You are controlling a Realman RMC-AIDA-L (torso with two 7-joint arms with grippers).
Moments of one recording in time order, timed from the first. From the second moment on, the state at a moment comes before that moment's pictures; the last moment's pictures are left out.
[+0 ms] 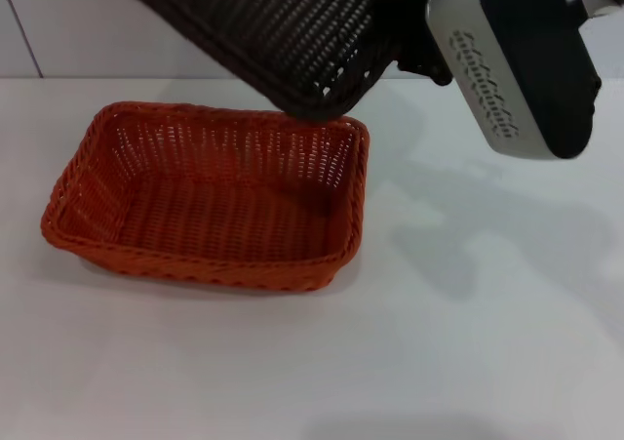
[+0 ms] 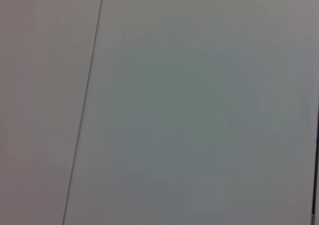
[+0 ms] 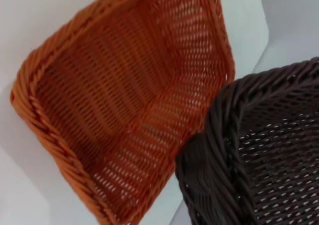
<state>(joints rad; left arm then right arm) -0.31 -2.07 -1.51 -0.28 2.43 1.15 -0.08 0.79 2.06 -1.45 -1.59 -2.54 -1.32 1.22</state>
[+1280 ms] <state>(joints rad) -0.26 -2.07 -1.54 -0.27 2.43 1.17 -0.09 0.64 2.07 -1.39 -1.43 -2.20 -1.32 0.74</state>
